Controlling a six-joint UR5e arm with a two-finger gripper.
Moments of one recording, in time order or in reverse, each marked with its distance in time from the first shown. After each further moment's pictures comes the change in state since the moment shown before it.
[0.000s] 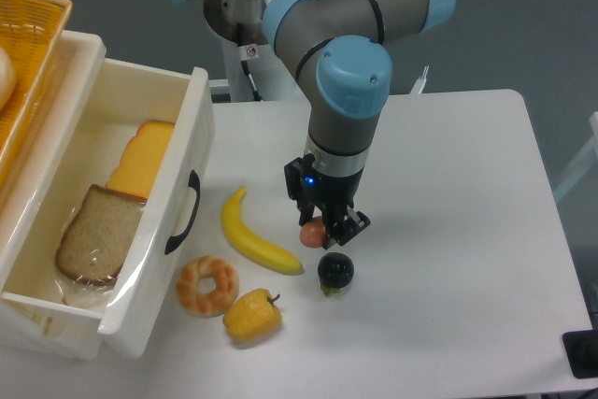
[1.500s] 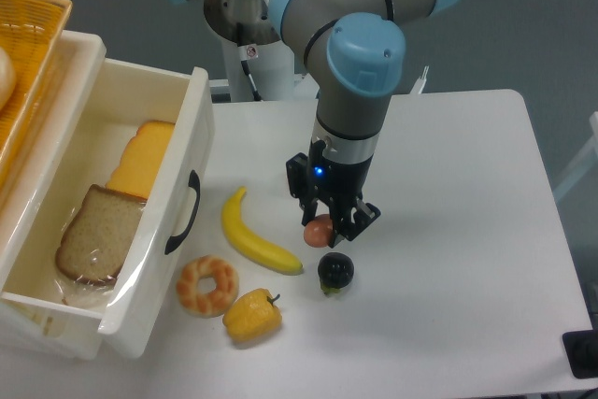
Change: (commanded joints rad) arm -0.012 0.072 0.020 0.000 -0.060 -0.204
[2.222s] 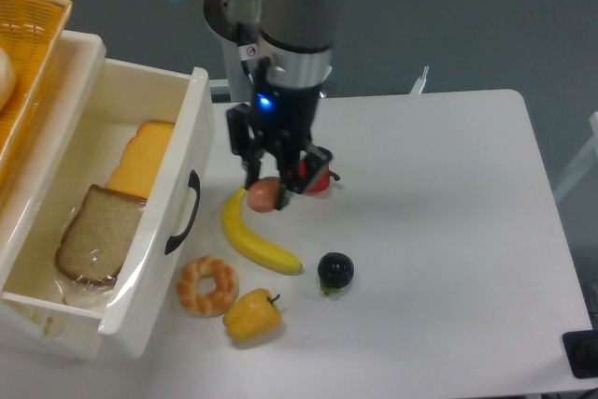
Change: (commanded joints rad) arm -0.118 0.152 -0.025 0.000 -0.071 -0.085
